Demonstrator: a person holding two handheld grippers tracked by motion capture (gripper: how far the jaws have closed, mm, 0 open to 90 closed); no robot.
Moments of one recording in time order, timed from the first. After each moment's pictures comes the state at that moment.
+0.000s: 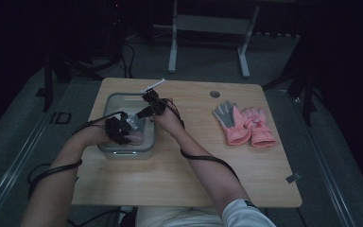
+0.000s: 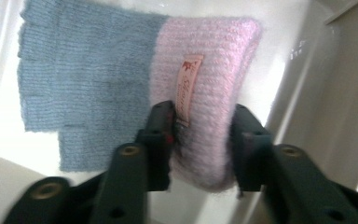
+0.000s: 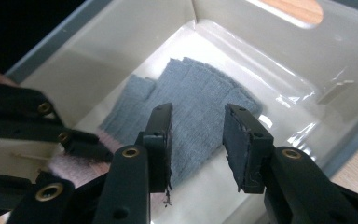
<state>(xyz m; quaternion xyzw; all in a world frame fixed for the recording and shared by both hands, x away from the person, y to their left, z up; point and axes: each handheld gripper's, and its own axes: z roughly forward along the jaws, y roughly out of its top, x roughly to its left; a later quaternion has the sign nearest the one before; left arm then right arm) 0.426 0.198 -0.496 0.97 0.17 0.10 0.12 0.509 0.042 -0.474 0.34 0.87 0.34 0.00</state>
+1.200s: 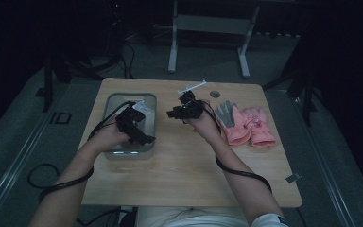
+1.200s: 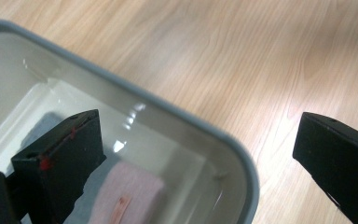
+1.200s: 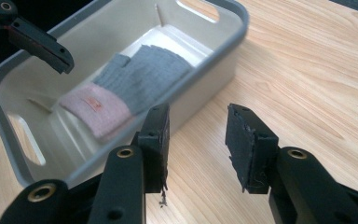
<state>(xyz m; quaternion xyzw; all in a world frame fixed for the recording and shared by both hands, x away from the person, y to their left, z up) 0.397 0.143 -0.430 0.91 0.26 0.09 0.32 0.469 -0.078 -0.432 0.33 0.86 0.39 0.06</state>
